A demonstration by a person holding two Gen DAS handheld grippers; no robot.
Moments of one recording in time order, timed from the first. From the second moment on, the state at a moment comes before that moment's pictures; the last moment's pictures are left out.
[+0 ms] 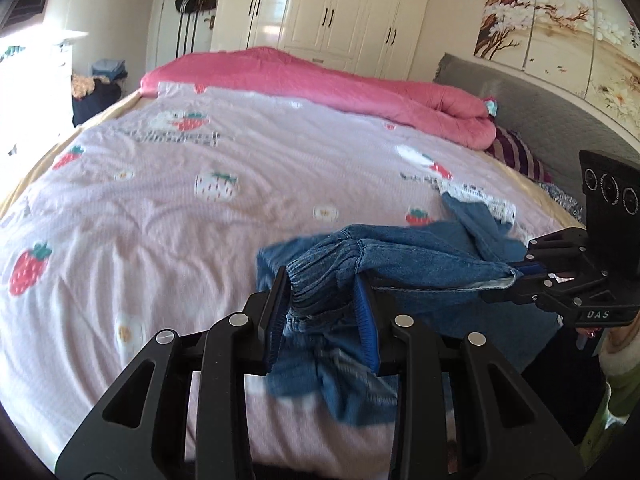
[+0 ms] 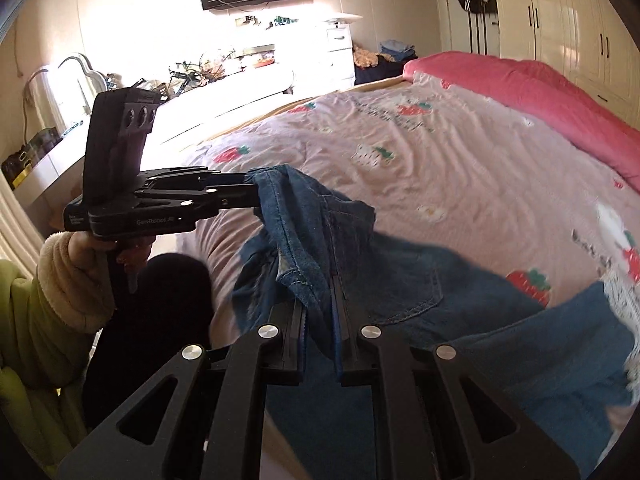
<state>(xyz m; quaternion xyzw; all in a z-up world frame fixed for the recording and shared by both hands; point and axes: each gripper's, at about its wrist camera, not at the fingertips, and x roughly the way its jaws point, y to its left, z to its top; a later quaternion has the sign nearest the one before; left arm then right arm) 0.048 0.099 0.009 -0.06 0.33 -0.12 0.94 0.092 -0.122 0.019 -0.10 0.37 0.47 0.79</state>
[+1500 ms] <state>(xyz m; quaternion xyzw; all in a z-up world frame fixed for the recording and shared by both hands) 0.040 0.037 -0.026 -0.02 0.43 -0.13 0.89 0.065 -0.146 -0.015 -0.06 0.40 0.45 0.80</state>
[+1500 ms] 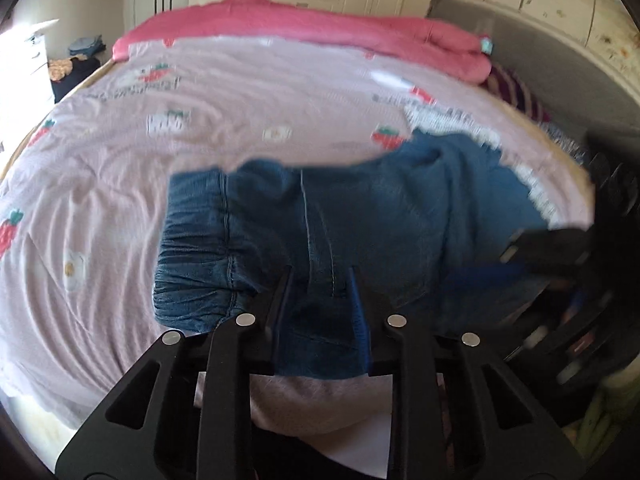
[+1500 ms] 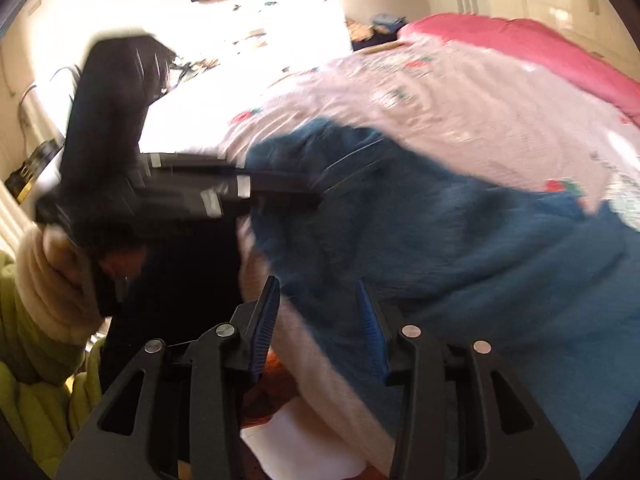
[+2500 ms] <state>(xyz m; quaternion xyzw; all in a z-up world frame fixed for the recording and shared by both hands) 0.049 -0.053 -0.004 -0.03 0.42 -0.26 0.87 0.121 -0.291 -0.004 0.09 0.39 0.27 0.87</state>
